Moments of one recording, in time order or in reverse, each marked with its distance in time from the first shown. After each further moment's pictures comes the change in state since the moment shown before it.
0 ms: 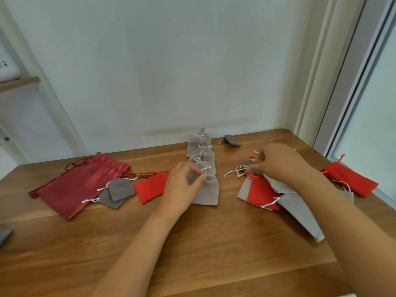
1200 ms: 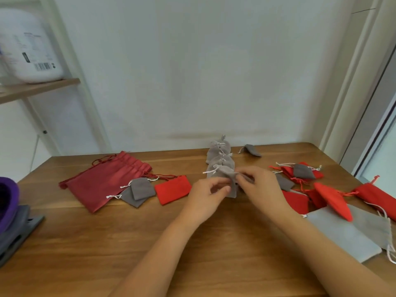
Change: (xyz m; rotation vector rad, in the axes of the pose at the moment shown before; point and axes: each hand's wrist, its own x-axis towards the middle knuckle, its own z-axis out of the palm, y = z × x) left_hand -0.010 0.015 -0.003 -0.192 -0.128 -0.080; right_hand 0.003 -0.042 0.076 0.542 0.334 -0.424
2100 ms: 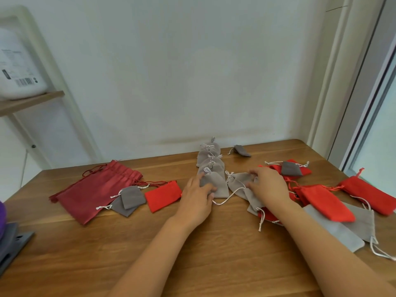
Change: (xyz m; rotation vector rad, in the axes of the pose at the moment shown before) left_hand 0.021 -0.026 0.013 0.632 -0.088 0.049; right_hand 0.021 0.047 -0.021 -0.347 -0.172 0.416
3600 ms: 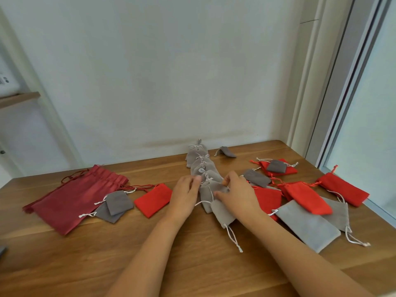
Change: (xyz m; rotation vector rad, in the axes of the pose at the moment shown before) left_hand 0.014 0.002 0.001 -0.526 0.118 -0.136; right_hand -0.041 -0.035 0.019 0.242 0.025 0.000
